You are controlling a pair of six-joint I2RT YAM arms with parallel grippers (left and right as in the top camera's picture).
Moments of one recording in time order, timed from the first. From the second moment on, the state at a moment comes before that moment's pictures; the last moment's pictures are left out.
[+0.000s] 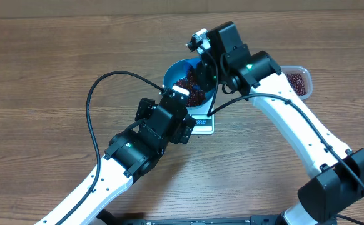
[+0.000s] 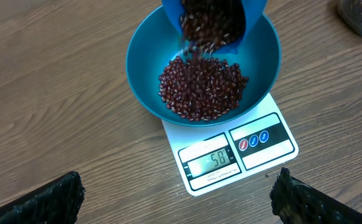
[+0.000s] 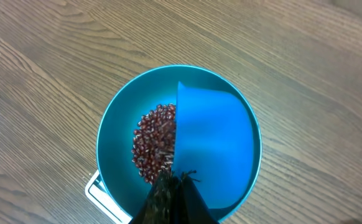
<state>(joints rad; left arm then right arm) -0.70 1.23 0.99 -0.58 -0.33 -0.15 0.51 1.76 1.65 -0.82 -0.09 -0.08</state>
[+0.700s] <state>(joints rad) -0.70 1.23 0.99 -0.58 -0.33 -0.15 0.58 1.76 1.65 -0.86 0.03 -0.21</state>
